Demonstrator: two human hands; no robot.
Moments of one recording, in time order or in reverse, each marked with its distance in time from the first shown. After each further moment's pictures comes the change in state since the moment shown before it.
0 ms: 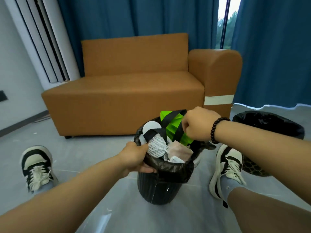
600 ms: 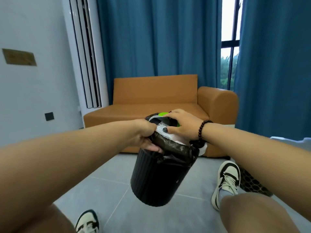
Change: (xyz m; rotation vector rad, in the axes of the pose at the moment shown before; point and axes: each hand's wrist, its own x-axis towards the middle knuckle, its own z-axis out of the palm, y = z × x) left_hand -0.205 0.098 -0.010 0.235 0.101 0.086; right_hand -0.093 -0.082 -0.109 0.347 0.122 -0.258
